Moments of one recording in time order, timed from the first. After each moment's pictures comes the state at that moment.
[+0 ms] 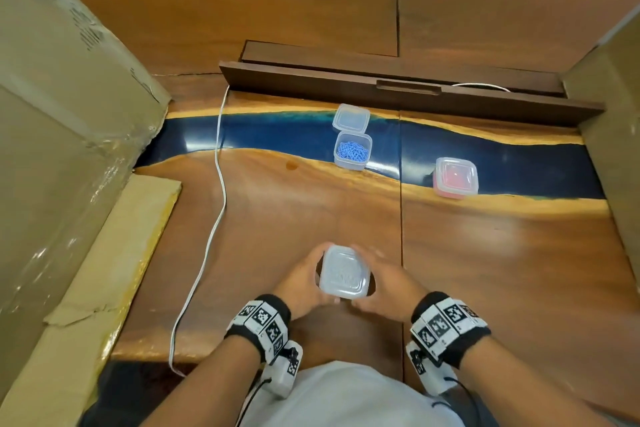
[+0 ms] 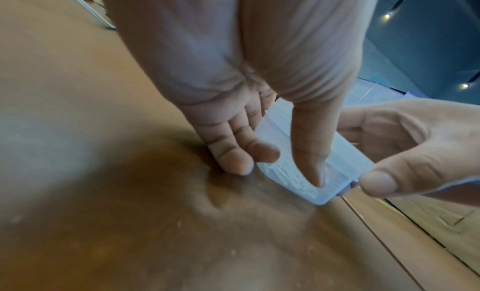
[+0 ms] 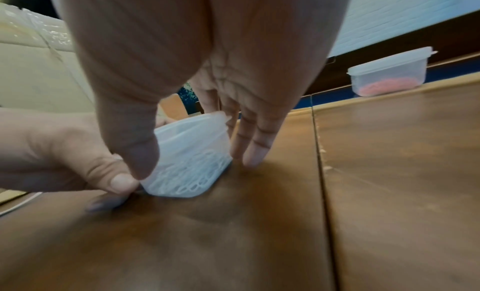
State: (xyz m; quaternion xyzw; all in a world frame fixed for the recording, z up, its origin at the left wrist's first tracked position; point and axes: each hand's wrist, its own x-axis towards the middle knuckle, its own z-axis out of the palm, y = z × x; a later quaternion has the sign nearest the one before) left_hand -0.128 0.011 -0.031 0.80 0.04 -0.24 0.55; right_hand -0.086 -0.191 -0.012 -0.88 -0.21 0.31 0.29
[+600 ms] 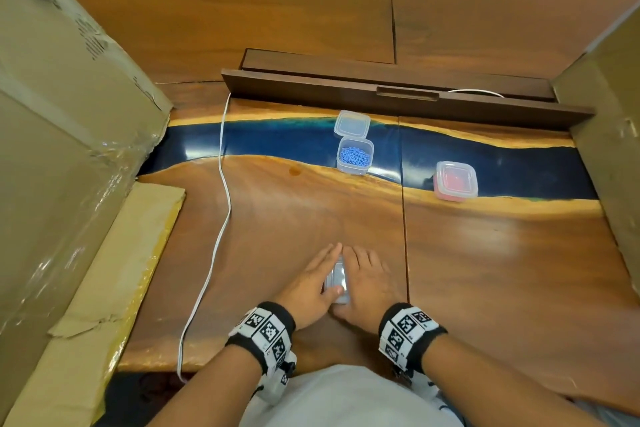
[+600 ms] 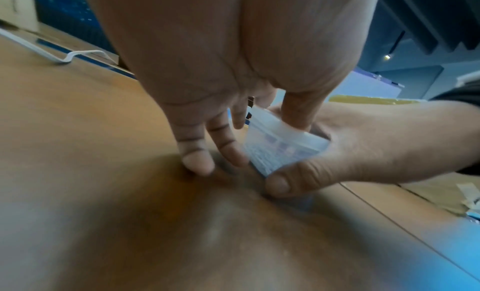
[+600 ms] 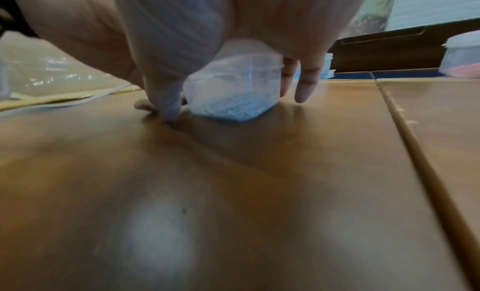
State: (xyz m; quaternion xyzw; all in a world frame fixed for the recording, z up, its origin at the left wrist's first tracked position) left_hand -0.133 0.019 -0.026 0.86 -0.04 -0.24 0.45; right_hand -0.109 -0.137 -0.012 -0.95 -0.22 0.17 0.10
